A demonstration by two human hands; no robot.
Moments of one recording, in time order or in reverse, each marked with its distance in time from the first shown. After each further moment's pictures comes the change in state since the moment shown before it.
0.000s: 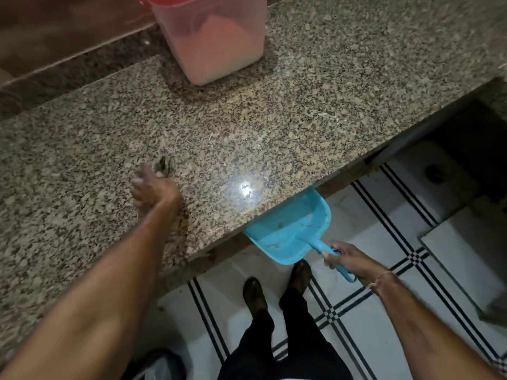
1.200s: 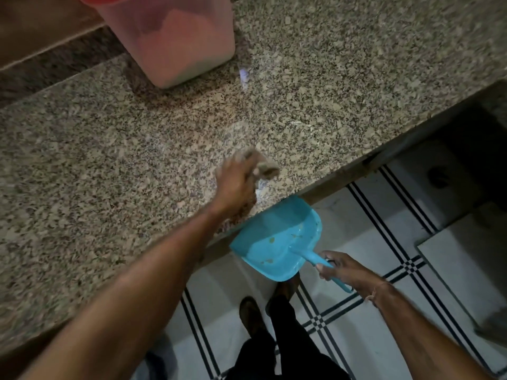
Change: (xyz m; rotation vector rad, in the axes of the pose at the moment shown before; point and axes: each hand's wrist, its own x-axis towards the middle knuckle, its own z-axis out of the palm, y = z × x) left_hand -0.148 0.148 0.089 -0.111 -0.464 0.962; right_hand 0.029 0.022 -0.088 0.024 -0.177 -0.054
